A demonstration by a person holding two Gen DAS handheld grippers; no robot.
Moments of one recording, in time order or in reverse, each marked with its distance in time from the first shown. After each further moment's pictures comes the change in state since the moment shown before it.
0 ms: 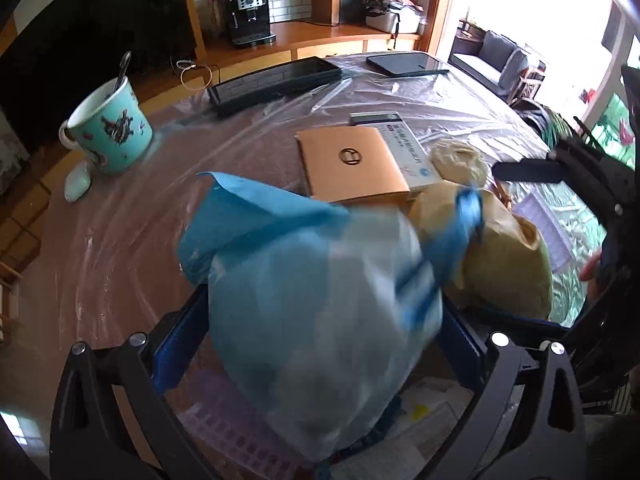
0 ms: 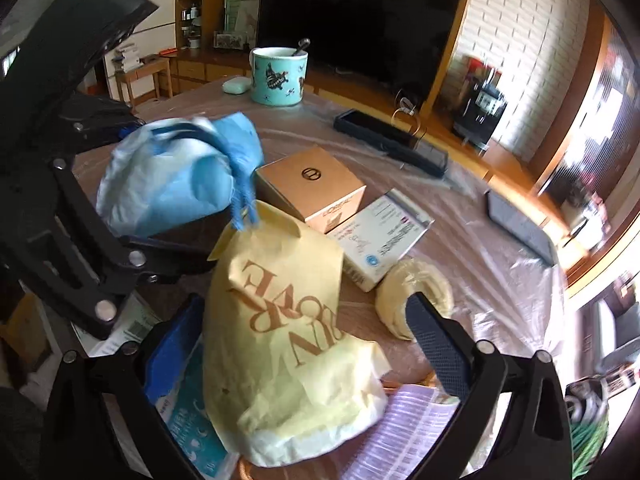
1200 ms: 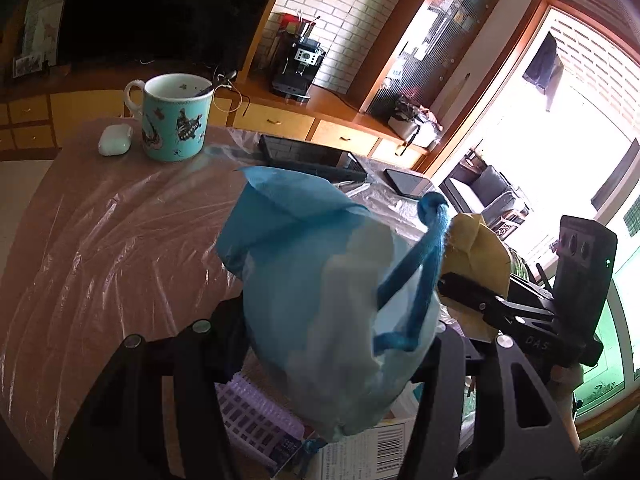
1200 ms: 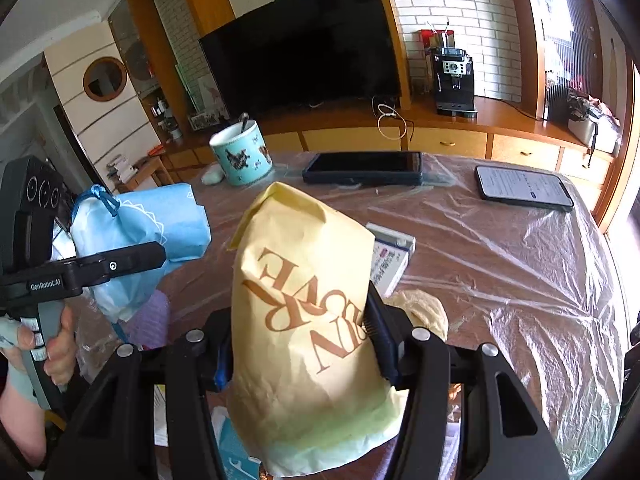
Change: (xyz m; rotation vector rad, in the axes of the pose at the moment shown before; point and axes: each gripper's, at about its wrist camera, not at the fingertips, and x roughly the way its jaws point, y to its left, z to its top) left arm -0.053 0.057 -0.015 -0.383 -0.292 -0.186; right arm -0.015 -0.058 0.021 0.347 -0.195 0.132
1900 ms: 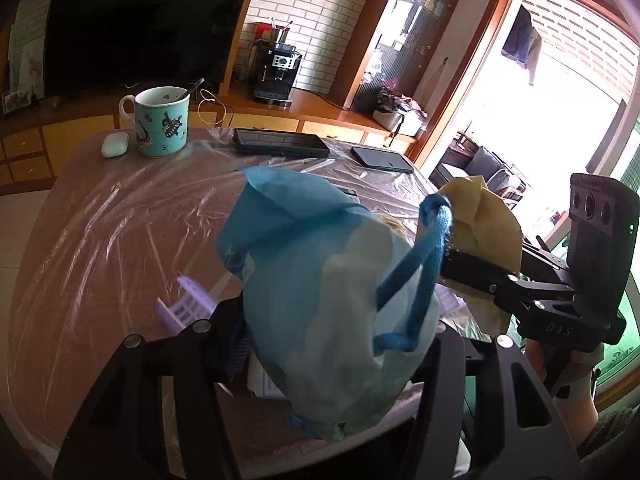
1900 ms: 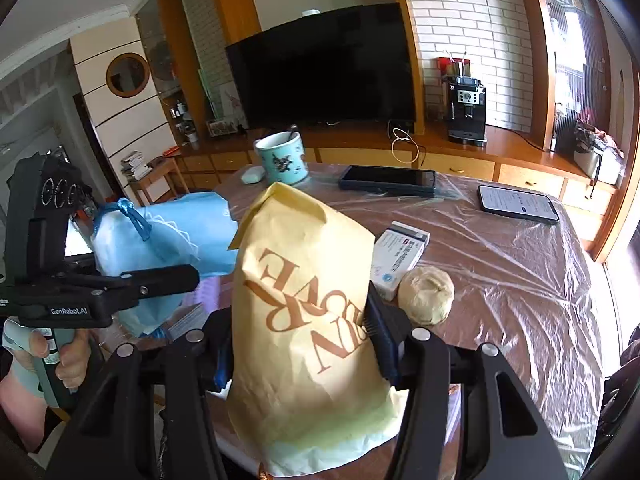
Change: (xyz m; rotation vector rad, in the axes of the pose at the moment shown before) left arm -0.035 -0.039 -0.053 0.116 -0.011 0.013; right arm -0.058 0.038 -0.037 -0.091 -0.055 0.025
